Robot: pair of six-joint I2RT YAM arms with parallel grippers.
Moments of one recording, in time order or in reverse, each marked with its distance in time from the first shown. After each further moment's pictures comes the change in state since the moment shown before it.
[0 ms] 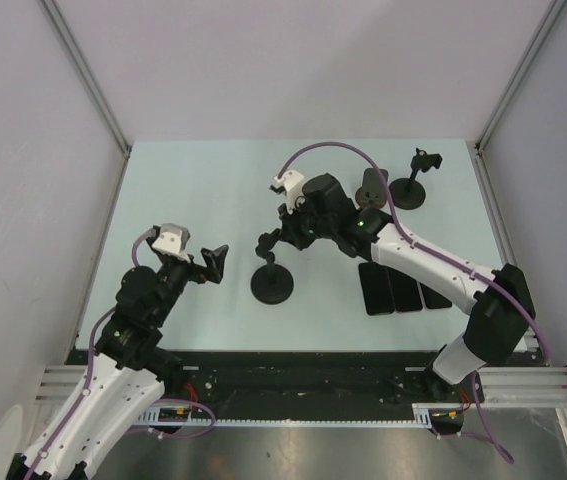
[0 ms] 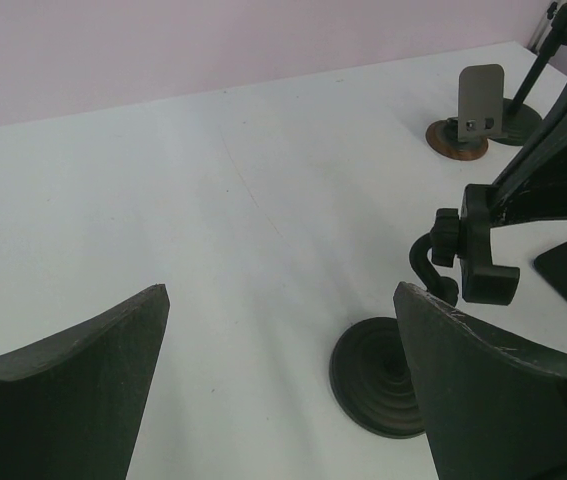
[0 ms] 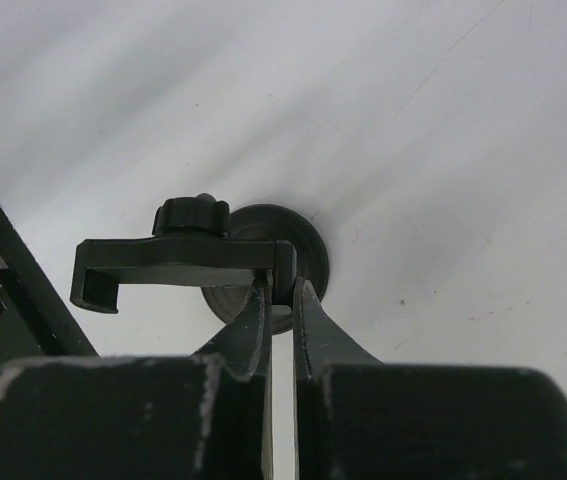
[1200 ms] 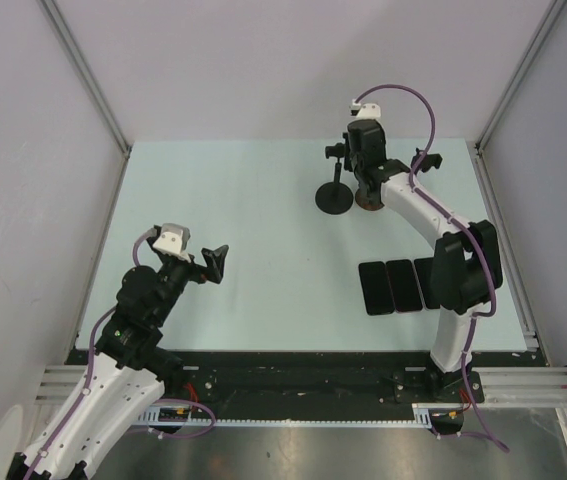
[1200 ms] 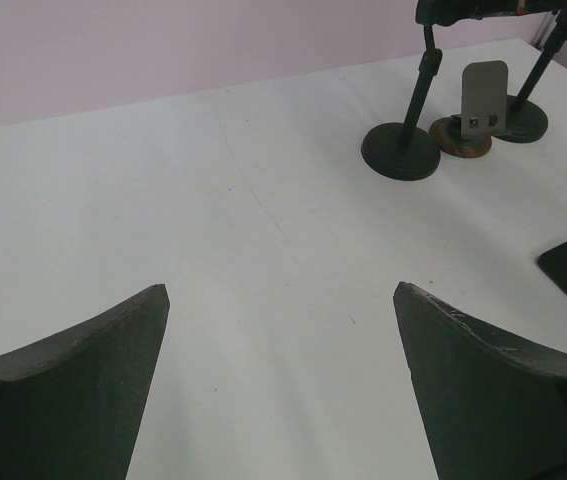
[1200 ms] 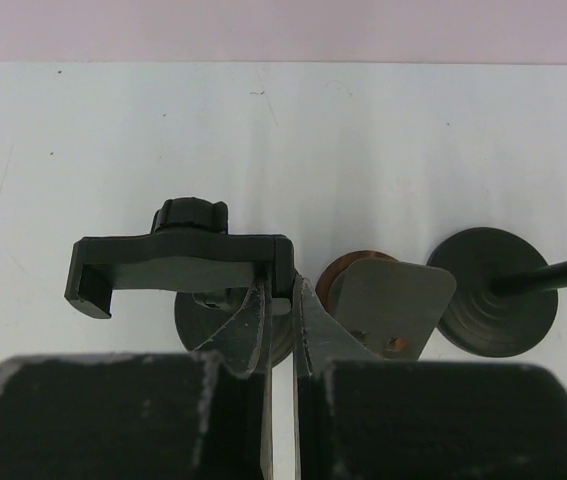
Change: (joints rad) left arm -0.003 0.004 0.000 0.000 -0.005 0.008; right arm -0.402 0.327 0.269 0.203 0.532 0.126
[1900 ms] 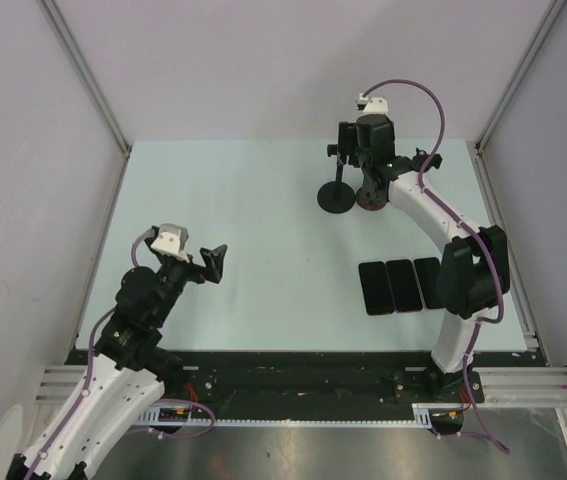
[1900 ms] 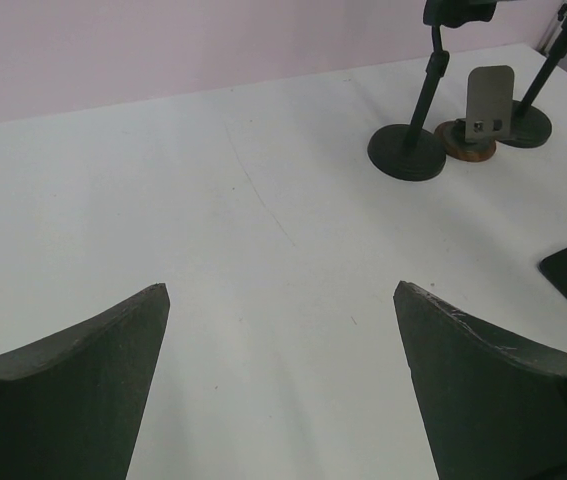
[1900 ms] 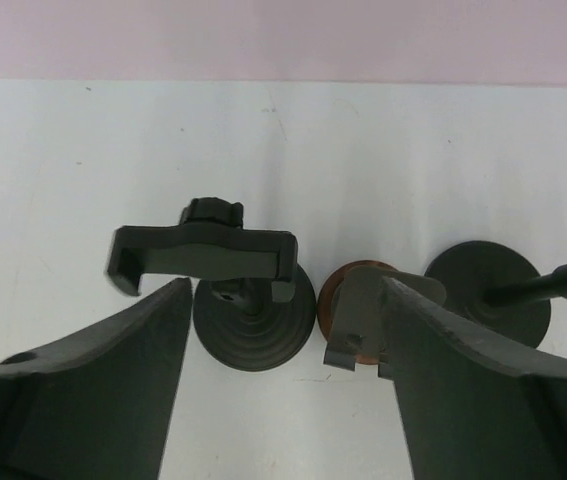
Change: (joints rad) left arm 0.000 -0.005 0.000 -0.002 -0.013 -0.009; right arm -0.026 -0.032 0.001 -0.010 -0.057 -0.010
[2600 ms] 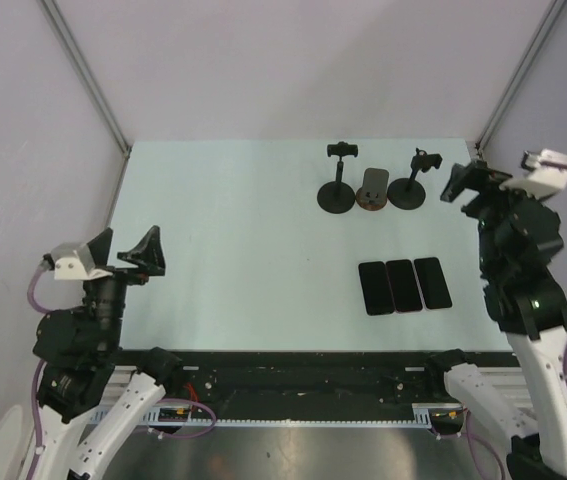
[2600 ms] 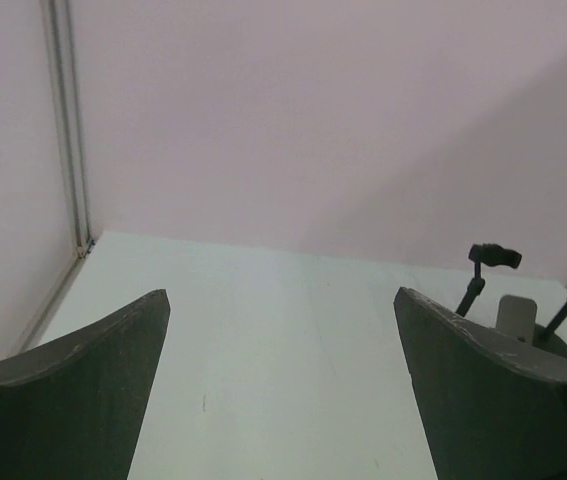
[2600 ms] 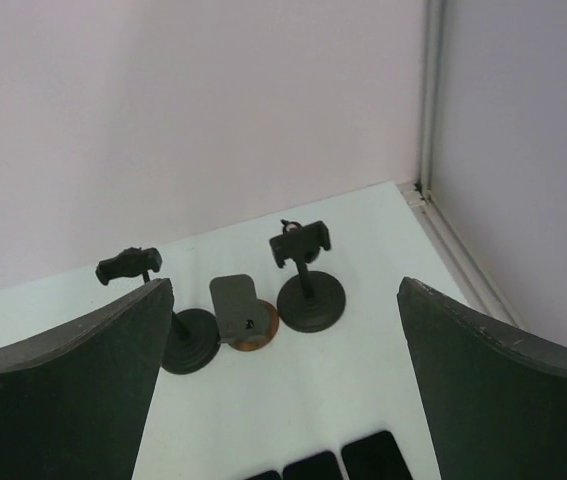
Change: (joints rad) left arm -0.001 -0.178 0.327 -0.179 -0.282 -0.021; right arm -0.125 -1.040 -0.396 -0.166 0.117 0.013
